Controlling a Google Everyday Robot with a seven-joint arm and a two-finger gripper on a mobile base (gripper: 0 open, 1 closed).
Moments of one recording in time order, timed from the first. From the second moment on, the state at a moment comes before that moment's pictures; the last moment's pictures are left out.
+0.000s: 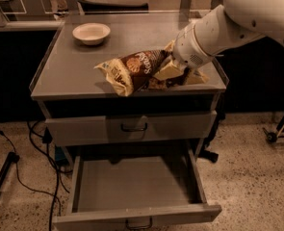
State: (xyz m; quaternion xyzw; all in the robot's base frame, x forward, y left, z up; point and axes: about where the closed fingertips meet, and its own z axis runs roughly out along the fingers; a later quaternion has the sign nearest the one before) arm 0.603 -0.059 0.906 -0.64 0.67 0.09 0.36
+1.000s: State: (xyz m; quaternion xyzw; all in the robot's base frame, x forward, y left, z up) arm 0.501 -0.081 0.880 -0.60 0.71 0.10 0.35
